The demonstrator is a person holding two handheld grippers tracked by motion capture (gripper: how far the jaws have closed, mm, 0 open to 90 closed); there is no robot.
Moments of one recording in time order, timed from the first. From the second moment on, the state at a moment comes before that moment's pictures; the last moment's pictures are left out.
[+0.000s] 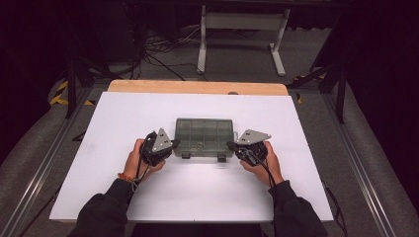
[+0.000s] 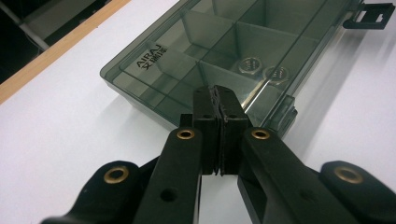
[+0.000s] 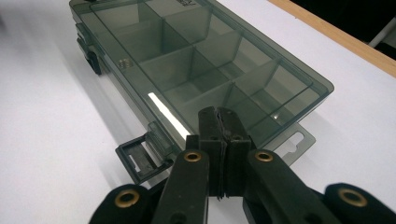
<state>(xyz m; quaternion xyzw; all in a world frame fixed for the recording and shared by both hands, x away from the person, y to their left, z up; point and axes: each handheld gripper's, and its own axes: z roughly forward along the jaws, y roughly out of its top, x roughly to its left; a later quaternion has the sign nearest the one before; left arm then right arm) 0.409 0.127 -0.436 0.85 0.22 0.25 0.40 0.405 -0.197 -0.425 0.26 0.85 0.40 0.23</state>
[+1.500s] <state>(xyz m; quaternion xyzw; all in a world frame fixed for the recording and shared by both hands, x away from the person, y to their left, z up) 0.396 0.139 -0.426 0.82 0.22 0.28 0.44 0.388 -0.209 -0.416 0.26 0.81 0.45 0.28</state>
